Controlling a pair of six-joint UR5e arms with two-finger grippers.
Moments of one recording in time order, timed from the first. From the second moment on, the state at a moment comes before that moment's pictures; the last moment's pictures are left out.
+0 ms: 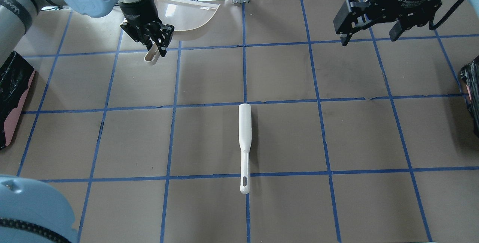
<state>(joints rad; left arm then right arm) -1.63 -1.97 -1.31 -1.57 1.55 0.18 1.57 -1.64 1.50 -1.54 -1.58 -0.04</state>
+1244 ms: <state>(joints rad) -1.82 -2.16 -1.23 -1.48 1.46 -0.11 1.57 -1.64 1.51 -1.54 -1.58 -0.04</state>
